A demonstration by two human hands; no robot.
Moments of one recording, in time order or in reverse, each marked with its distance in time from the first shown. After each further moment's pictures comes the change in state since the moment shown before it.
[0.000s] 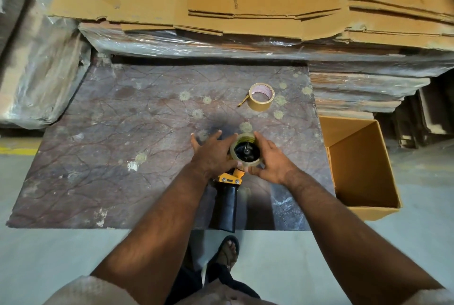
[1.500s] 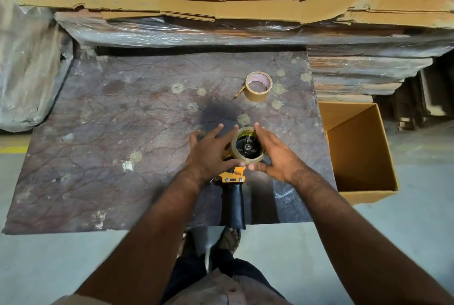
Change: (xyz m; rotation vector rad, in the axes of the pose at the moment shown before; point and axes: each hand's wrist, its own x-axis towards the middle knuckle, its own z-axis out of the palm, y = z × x) left_hand -0.001 -0.016 0.011 -0.016 0.168 0.193; right_hand -0.001 0.017 -0.001 -0.088 0.016 -0.054
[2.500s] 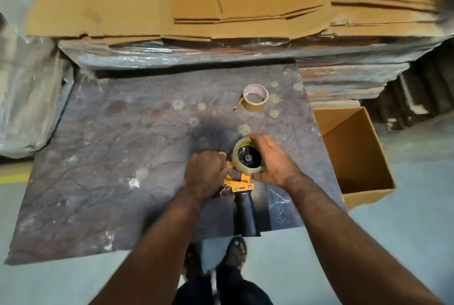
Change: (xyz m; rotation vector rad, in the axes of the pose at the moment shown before) left_hand -0.018 -0.010 -0.011 0.191 0.041 -0.012; right_hand -0.004 -0.038 0.006 -0.025 0.206 -0.034
